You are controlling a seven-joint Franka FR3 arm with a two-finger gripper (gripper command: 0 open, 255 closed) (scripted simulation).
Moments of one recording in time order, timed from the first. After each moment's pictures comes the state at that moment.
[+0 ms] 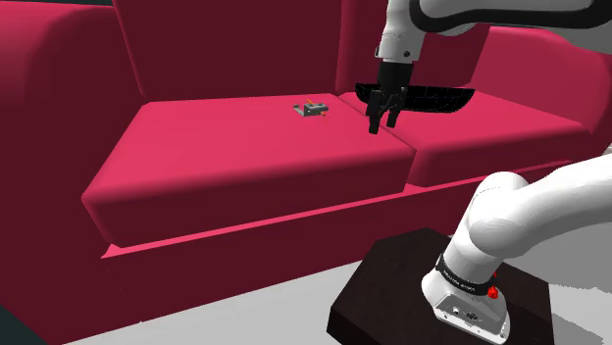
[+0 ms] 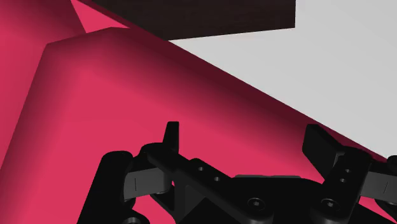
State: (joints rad) arm -0.01 -0.75 -0.04 -2.32 0.06 1.53 0.08
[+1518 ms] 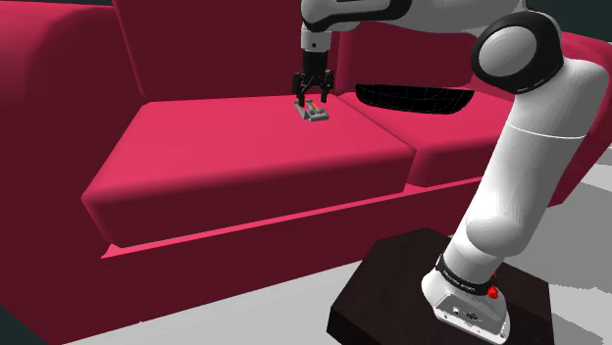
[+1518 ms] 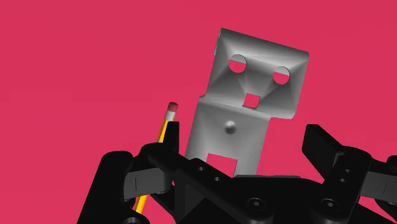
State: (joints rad) arm -0.06 0.08 -0.06 -1.58 0.00 1.64 0.16
